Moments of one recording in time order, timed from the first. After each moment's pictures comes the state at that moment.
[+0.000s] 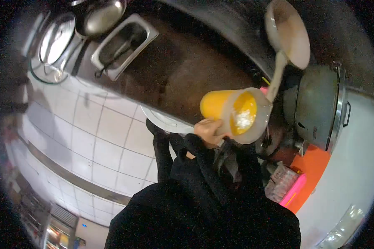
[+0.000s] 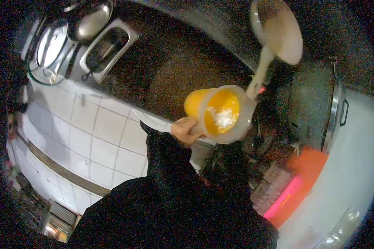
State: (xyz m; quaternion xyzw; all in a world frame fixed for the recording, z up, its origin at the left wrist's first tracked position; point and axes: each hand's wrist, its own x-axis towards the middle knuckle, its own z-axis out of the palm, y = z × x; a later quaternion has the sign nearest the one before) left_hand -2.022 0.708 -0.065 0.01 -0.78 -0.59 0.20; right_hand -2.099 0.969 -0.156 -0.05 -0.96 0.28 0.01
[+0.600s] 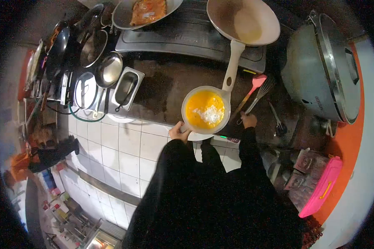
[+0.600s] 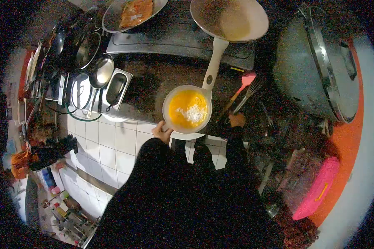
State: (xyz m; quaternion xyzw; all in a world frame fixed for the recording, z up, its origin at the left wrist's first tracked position) left_hand -2.005 0.697 -0.040 0.25 -0.80 -0.54 0.11; right_hand -2.113 0.965 -0.157 -0.27 -0.92 0.19 -0.22
